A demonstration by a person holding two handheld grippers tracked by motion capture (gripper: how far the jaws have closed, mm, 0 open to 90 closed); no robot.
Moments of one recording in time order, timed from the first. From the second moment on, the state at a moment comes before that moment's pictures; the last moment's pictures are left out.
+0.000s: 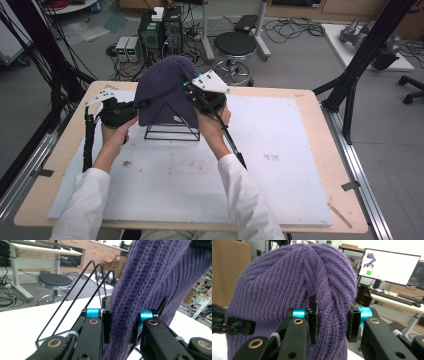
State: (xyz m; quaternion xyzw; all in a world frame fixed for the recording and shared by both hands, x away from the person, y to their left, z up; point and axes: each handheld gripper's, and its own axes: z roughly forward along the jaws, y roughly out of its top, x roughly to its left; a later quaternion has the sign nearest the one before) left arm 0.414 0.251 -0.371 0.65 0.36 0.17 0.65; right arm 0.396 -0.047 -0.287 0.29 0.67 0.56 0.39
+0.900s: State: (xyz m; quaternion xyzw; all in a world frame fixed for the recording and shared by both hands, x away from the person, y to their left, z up) left arm 0.412 0.263 -0.416 0.65 0.42 0.12 0.62; right arm 0.397 -0.031 -0.326 0.32 0.72 0.51 0.35
